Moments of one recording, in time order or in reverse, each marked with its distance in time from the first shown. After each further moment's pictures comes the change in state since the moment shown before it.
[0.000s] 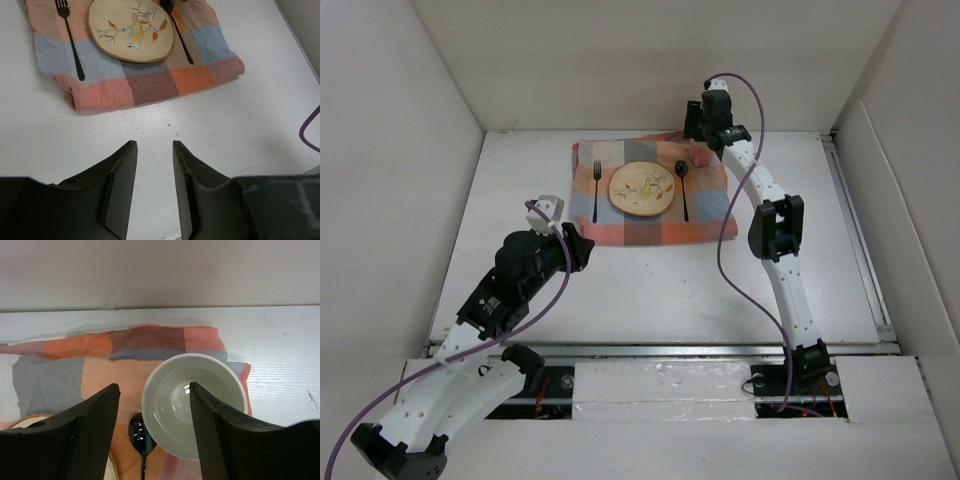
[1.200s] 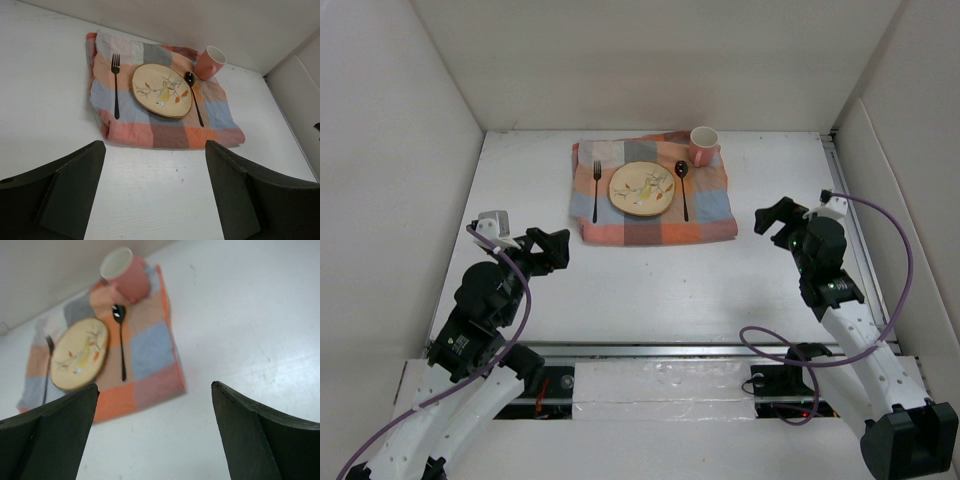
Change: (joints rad) left arm 0.000 -0.244 0.000 -0.015 -0.271 -0.084; right arm -0.132 -1.812 -1.970 0.440 -0.007 0.255
